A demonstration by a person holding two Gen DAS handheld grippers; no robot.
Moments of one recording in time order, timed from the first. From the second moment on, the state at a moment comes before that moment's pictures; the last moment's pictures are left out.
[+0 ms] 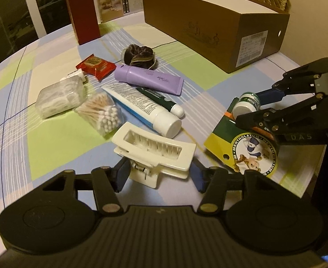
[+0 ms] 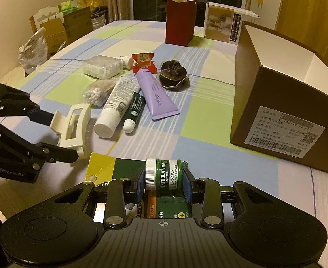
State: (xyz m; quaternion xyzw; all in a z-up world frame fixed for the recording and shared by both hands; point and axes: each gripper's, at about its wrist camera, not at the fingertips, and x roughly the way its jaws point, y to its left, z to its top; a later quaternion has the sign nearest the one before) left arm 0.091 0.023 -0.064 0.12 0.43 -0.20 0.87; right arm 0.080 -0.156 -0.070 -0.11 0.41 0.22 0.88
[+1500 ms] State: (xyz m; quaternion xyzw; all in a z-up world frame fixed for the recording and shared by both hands) left arm 0.049 0.005 0.039 0.09 0.36 -0.19 0.91; right arm 0.047 -0.188 0.015 -0.08 0.34 0.18 0.92
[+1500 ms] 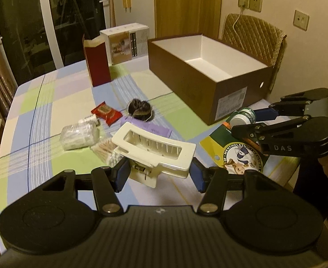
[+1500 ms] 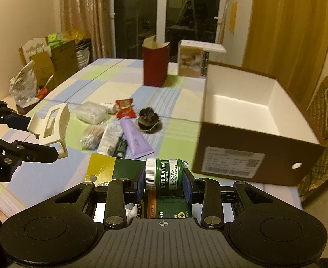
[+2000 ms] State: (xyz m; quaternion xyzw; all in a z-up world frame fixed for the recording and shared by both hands) left arm 0.064 -0.033 0.069 0.10 0.33 -0.22 0.91; right arm 0.054 -0.238 0.048 -0.06 0.31 0.12 0.94
